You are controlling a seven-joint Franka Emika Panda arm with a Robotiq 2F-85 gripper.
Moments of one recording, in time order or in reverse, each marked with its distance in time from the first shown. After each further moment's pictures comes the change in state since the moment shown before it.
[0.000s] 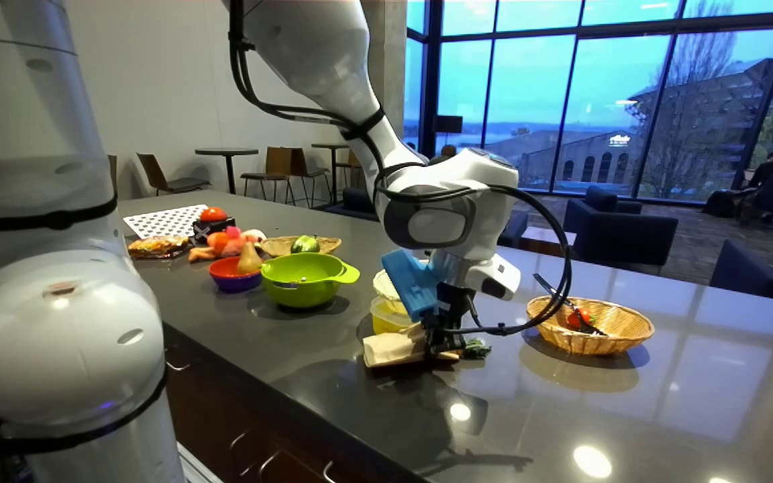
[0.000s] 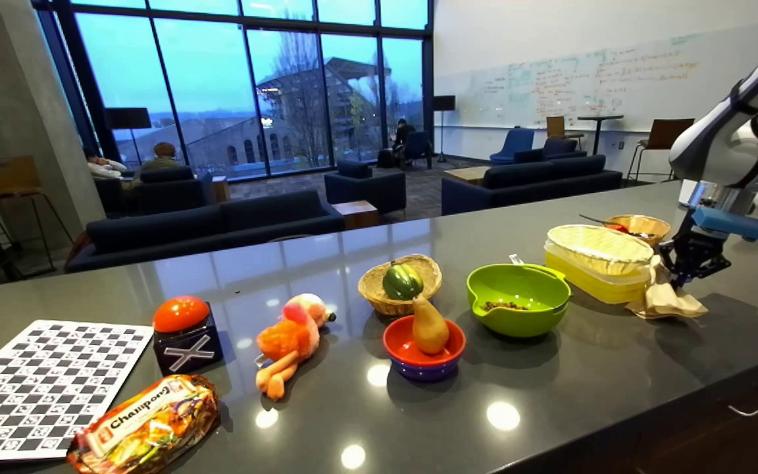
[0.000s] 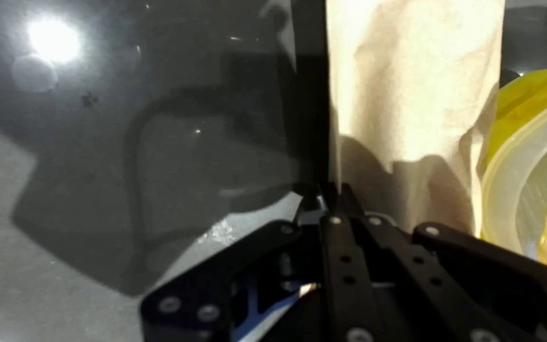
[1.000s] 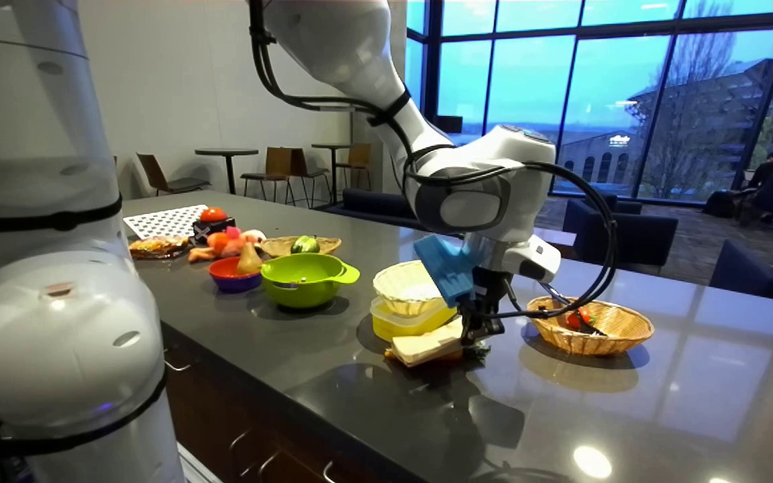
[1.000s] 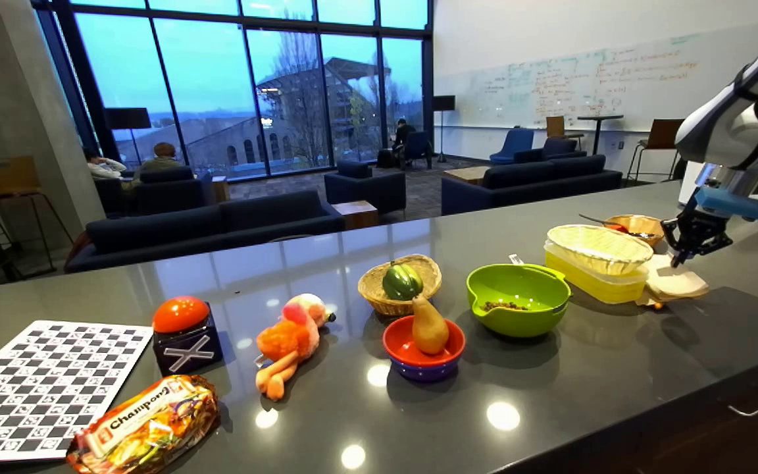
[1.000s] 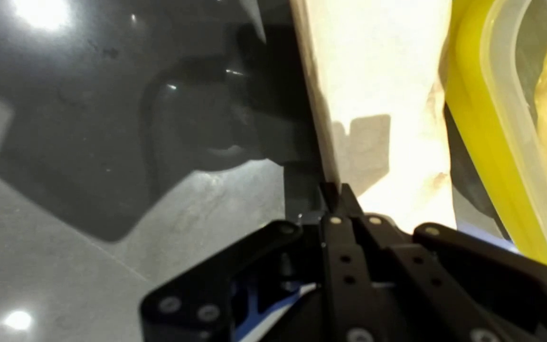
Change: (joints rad) arm -0.021 0.034 -0.037 0.119 0.012 -0.004 0.000
